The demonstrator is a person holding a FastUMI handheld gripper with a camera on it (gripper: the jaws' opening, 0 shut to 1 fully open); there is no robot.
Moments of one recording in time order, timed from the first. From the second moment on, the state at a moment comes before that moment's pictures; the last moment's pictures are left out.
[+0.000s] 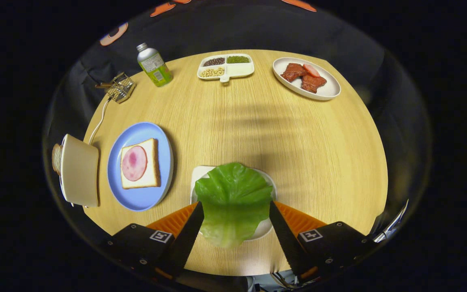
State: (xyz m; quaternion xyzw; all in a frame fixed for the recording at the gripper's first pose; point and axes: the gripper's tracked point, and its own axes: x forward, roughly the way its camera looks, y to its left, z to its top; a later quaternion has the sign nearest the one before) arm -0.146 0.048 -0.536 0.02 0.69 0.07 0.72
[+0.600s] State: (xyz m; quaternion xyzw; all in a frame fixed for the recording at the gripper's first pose) arm -0.161 0.053 -0.572 0.01 0.73 0.05 0.68
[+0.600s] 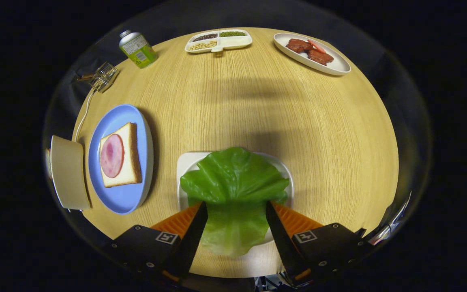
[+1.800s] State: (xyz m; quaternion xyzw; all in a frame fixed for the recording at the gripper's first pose) arm -0.133 0.085 -0.513 0.09 0.70 0.08 0.71
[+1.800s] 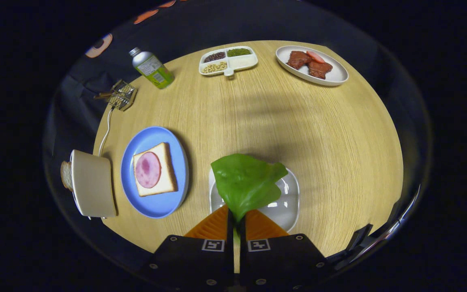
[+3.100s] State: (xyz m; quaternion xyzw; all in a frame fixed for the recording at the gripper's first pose) arm -0.087 0.257 -0.505 0.06 0.68 0.19 0.71
